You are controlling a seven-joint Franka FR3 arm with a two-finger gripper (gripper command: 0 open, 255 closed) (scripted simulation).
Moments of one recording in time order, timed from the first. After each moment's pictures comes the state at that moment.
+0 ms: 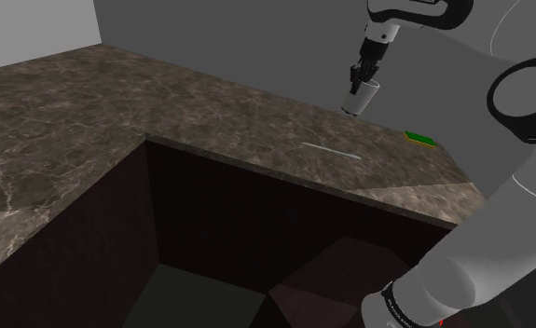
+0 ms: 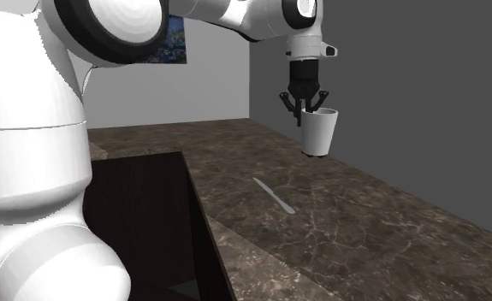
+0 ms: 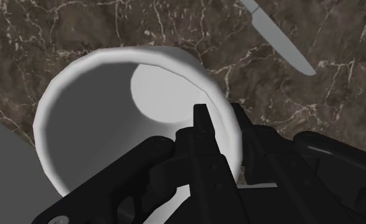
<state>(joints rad) -0.23 0.09 -0.18 -1.51 -0.05 1.60 -0.39</state>
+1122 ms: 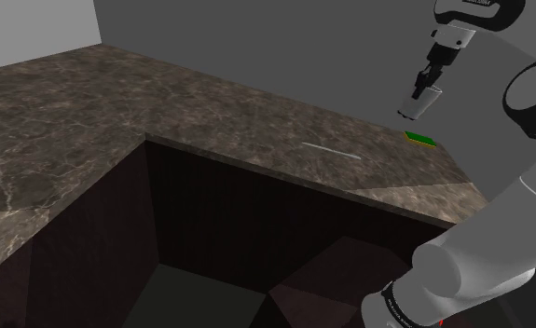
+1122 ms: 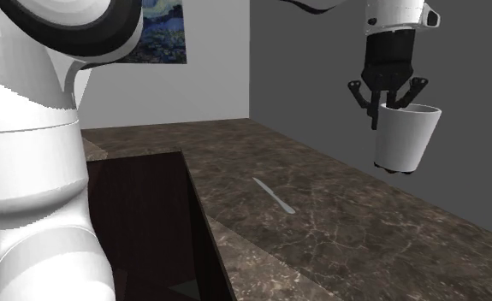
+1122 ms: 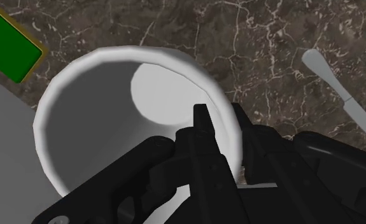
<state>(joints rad) -0.44 0.05 -0.36 -1.47 -0.04 1.55 -0.78</state>
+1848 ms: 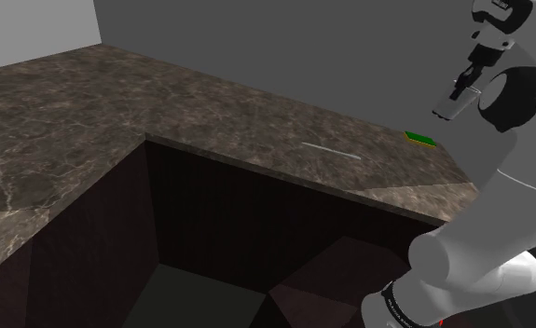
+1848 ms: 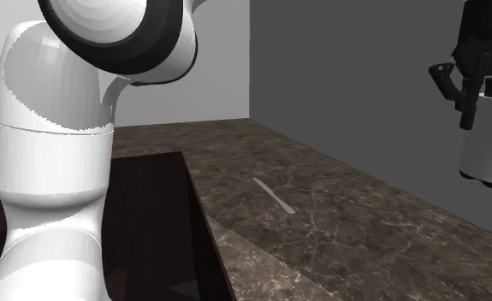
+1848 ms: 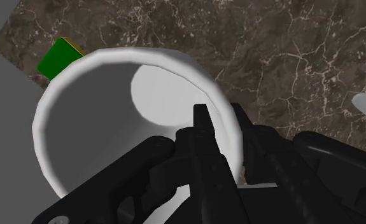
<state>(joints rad) -0.63 0.24 -0.48 -1.17 0.07 1.43 -1.07</state>
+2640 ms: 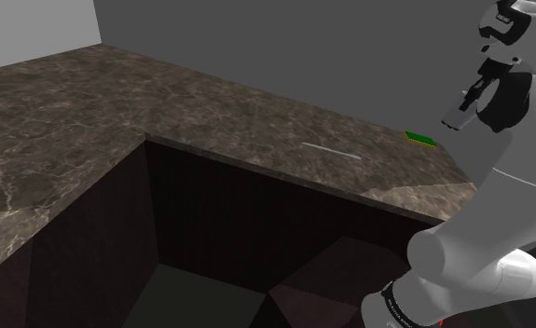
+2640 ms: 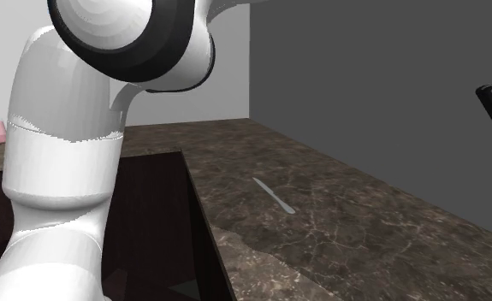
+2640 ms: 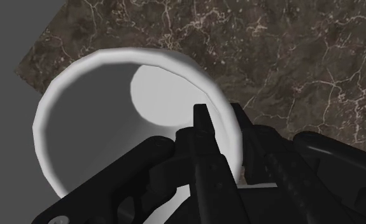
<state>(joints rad) -0.72 0.30 -0.51 -1.17 0.11 1.49 -1.18</state>
